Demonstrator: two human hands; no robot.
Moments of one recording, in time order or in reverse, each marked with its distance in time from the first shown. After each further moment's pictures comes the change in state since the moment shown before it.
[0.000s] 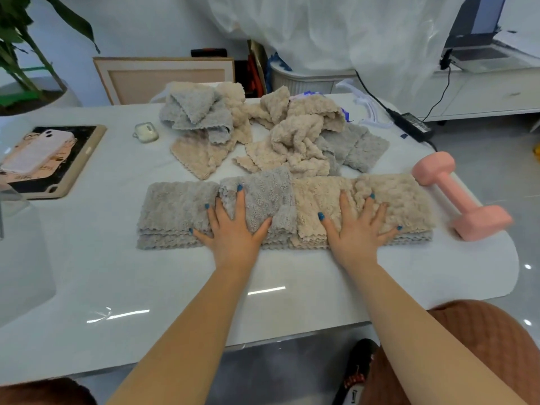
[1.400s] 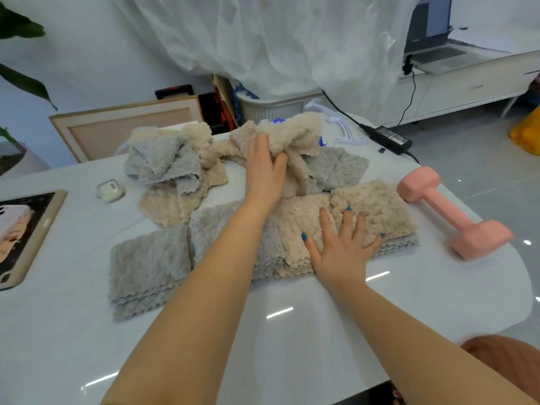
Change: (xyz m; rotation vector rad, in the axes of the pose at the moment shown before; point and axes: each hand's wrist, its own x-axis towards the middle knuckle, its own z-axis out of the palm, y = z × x) left_hand 0.139 0.160 -0.043 -0.765 0.125 0.536; right_hand 0.048 -0.013 0.012 -0.114 0.055 0.000
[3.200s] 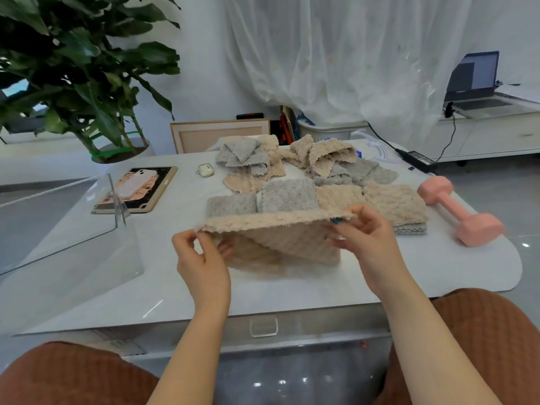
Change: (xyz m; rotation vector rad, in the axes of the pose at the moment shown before) left_hand -0.293 0.094 -0.189 -0.167 0.733 -0.382; right_hand -0.181 -0.021 -0.172 1.675 -0.274 -0.202
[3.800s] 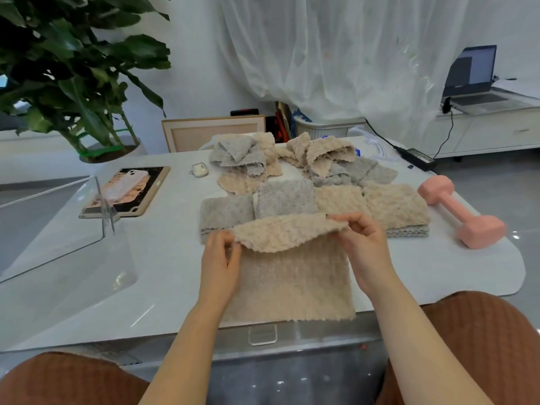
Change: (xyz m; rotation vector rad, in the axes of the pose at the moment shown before) left_hand 0.041 -0.067 0.014 0.427 -0.483 0.318; right_hand 0.037 0.046 -0.014 -0.040 0.140 0.062
